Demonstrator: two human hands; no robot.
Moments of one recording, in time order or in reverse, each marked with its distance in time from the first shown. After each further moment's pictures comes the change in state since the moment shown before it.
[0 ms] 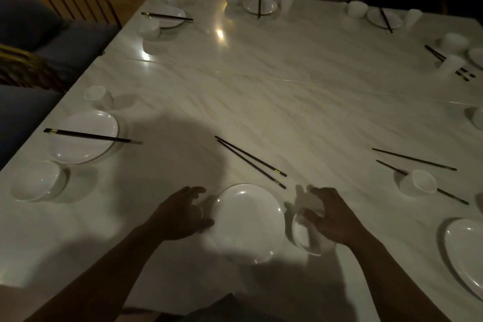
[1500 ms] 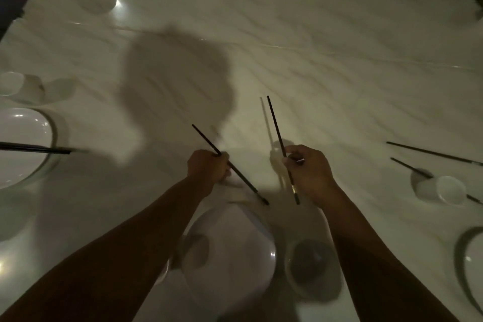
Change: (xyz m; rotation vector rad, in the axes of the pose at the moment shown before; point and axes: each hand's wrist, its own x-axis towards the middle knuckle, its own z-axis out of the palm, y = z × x) left_hand 0.218 0.081 0.040 -0.877 0.033 -0.762; right_hand 0.161 -0.043 -0.012 0.475 0.145 0.228
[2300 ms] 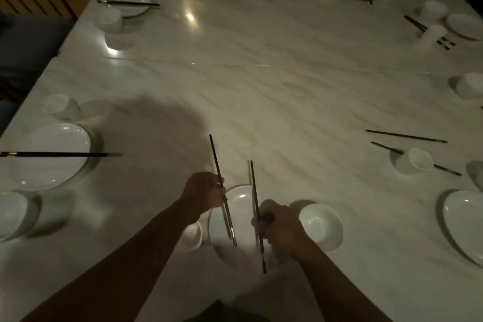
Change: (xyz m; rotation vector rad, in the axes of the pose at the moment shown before) left_hand -0.074 -0.065 -0.092 -0.233 -0.355 0.028; right_hand -0.167 0.043 0.090 -0.115 -0.243 -0.043
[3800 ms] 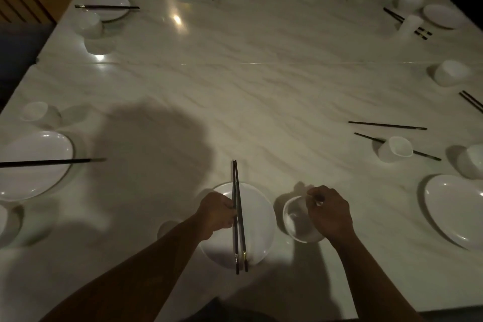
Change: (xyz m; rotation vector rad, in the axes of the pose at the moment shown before) left_hand -0.002 -0.058 0.052 0.430 -0.050 -0.025; right_hand -0.030 0.051 -0.100 -0.165 0.479 0.156
